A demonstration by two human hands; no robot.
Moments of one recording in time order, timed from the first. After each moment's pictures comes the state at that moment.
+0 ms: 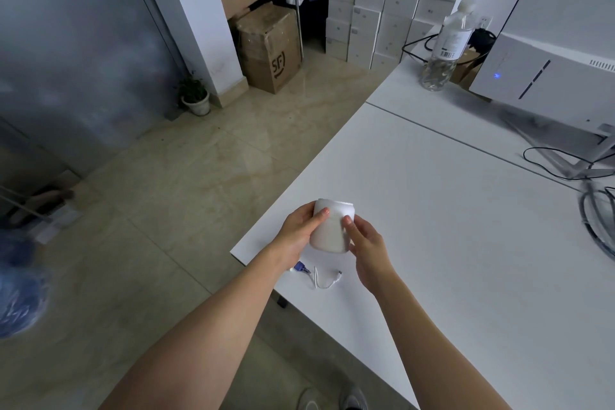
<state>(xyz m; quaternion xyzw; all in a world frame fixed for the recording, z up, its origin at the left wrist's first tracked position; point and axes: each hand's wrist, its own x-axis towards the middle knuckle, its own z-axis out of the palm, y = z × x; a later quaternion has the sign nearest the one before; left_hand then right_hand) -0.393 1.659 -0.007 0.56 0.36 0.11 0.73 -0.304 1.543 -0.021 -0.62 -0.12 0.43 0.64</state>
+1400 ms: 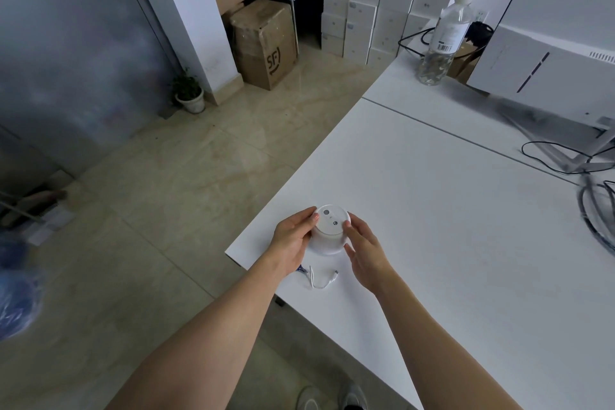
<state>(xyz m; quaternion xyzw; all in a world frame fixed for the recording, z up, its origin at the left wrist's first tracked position) -0.391 1.656 -0.031 0.40 0.40 0.19 0.80 -0.299 1.543 -0.036 -0.58 -0.08 0.48 0.66</state>
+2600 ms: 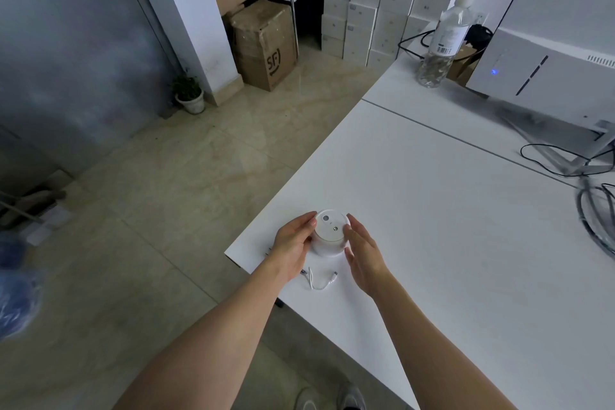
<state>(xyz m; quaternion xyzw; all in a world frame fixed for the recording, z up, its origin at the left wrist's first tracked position) -0.392 1.650 -0.036 0.38 0.43 0.19 0.80 -0.299 1.545 -0.042 -0.59 -0.05 0.49 0.64</state>
